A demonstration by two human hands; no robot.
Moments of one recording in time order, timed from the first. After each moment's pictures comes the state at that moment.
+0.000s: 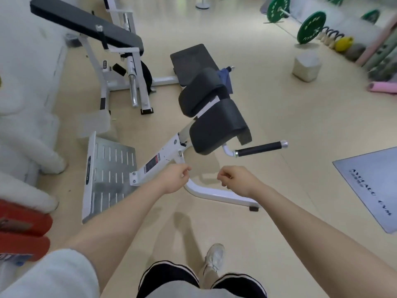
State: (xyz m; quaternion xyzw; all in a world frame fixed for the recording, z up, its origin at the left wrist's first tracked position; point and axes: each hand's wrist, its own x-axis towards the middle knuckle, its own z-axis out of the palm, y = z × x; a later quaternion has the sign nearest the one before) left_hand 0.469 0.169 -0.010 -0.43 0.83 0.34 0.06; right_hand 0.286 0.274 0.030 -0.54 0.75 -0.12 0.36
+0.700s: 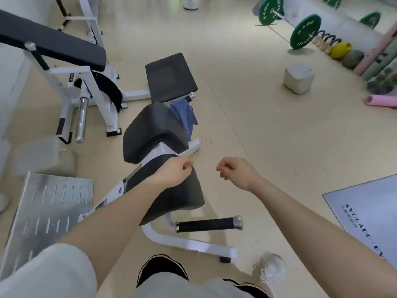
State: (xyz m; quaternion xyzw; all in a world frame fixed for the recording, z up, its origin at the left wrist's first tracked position) left_hand 0.114 -0.017 0.005 -0.45 0.80 0.40 -0.01; right_hand -0.068 0.074 0.023 -0.51 0.76 -0.19 0.37
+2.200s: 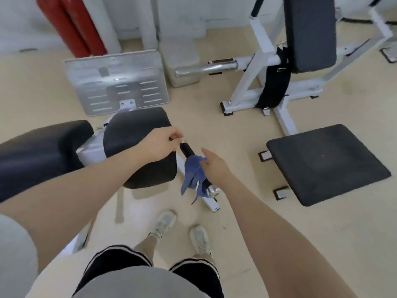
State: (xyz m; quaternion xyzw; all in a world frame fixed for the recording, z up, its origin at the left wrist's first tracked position) left_hand -0.057 -0.357 -0.039 -0.88 0.21 0.32 -0.29; right_hand -0.166 -0.500 -0.093 -0.84 0.26 0.21 0.44
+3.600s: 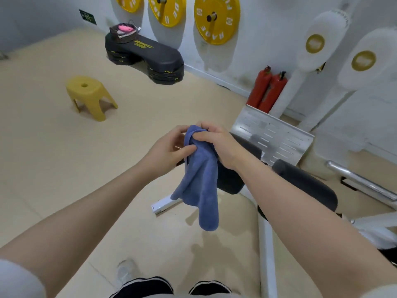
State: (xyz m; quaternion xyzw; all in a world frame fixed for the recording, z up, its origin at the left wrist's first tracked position) left_hand -0.233 0.049 0.085 -0.81 -0.07 -0.04 -0.58; right_hand -0.142 -0.080 0.099 -0.67 -0.23 0.35 0.61
